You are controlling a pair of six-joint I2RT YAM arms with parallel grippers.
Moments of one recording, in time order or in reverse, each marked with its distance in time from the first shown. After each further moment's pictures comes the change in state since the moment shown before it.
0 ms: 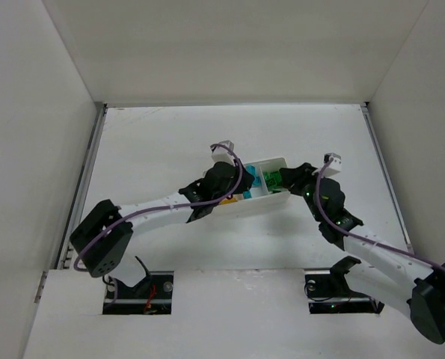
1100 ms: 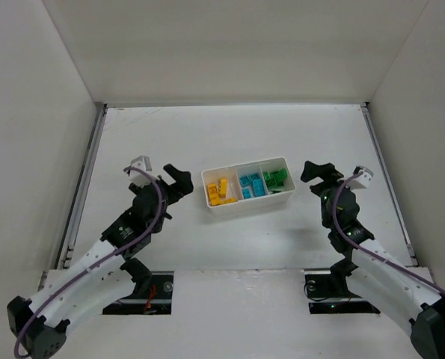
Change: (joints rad) left arm 0.152 -0.750 -0.239 -0.394 -0.351 0.037; right arm -0.085 -0.198 -0.088 -0.010 0.279 0.014
